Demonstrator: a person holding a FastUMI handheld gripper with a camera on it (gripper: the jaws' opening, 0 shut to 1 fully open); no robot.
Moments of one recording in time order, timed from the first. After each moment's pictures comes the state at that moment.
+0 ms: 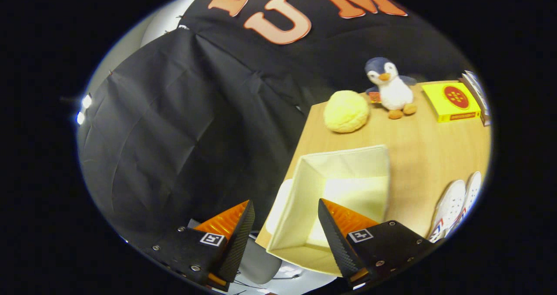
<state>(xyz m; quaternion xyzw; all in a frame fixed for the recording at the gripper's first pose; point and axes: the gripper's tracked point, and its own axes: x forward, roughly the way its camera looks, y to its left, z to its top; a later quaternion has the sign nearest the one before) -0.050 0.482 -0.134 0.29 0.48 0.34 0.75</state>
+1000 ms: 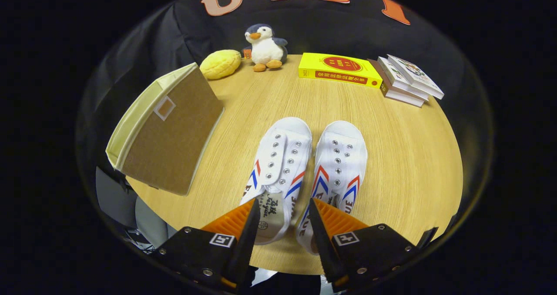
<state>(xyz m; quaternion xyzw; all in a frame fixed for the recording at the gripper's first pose) -0.138 0.212 -0.369 0.03 0.56 0.19 0.80</state>
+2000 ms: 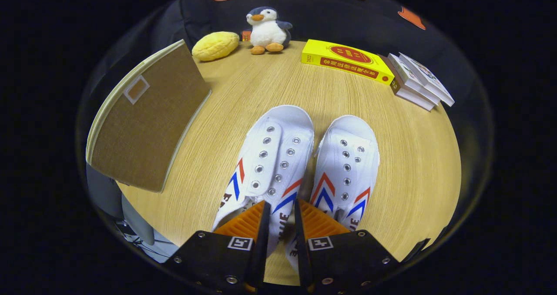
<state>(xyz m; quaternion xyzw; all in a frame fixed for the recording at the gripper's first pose) -0.128 0.224 -0.416 -0.02 0.60 0.18 0.78</state>
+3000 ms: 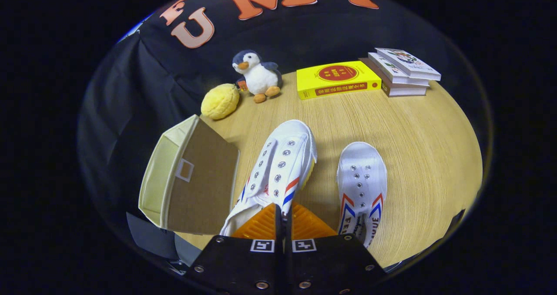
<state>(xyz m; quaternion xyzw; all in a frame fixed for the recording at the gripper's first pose) -0.083 0.256 -0.316 0.18 0.53 0.17 0.81</state>
